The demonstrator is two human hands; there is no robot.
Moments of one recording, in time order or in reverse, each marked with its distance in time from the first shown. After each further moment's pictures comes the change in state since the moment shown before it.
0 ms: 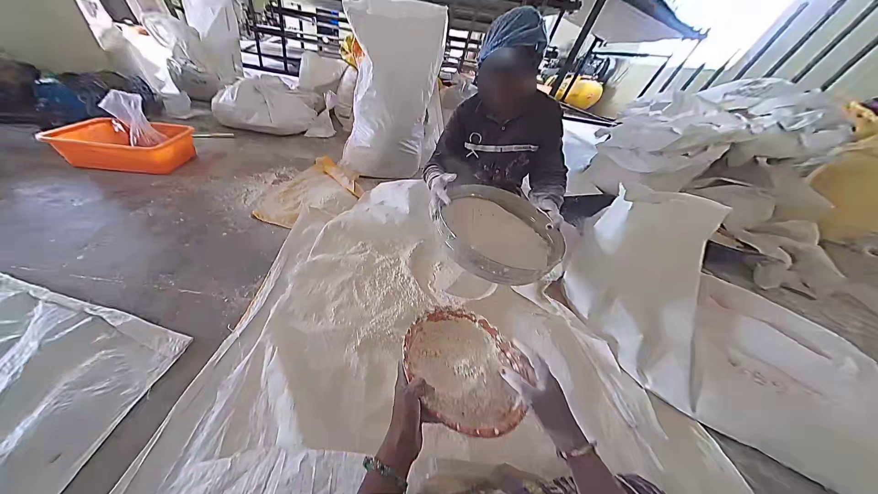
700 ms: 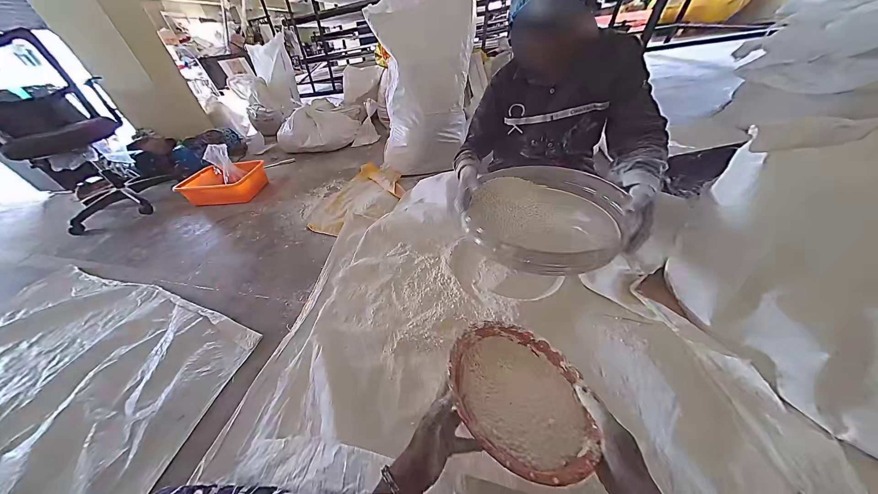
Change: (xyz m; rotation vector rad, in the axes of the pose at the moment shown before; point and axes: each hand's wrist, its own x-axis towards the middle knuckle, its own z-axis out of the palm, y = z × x) left_hand 0.002 -0.025 -0.021 0.154 -0.274 0.053; right_hand -0.011 0.038 0.015 0.551 0.061 0.419
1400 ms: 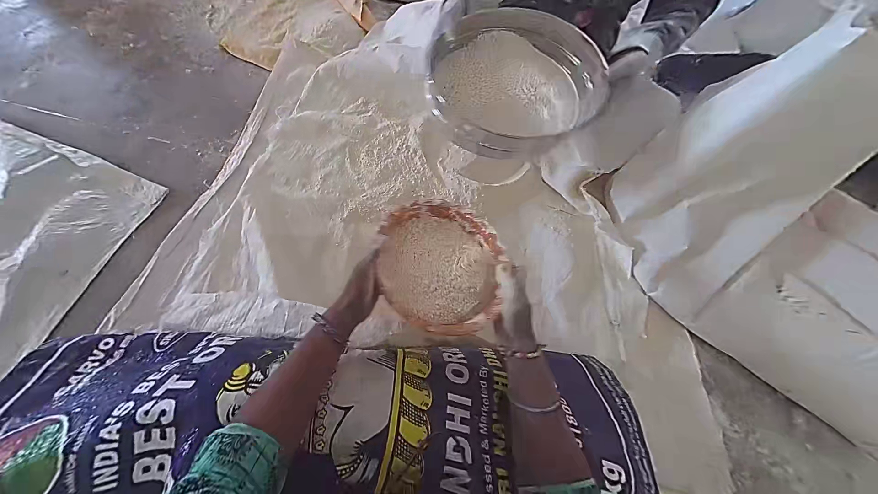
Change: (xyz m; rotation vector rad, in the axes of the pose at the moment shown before) left_hand 0.008 0.021 0.005 -0.100 0.341 -0.074; right_hand -0.011 0.000 0.016 -0.078 -0.085 -0.152
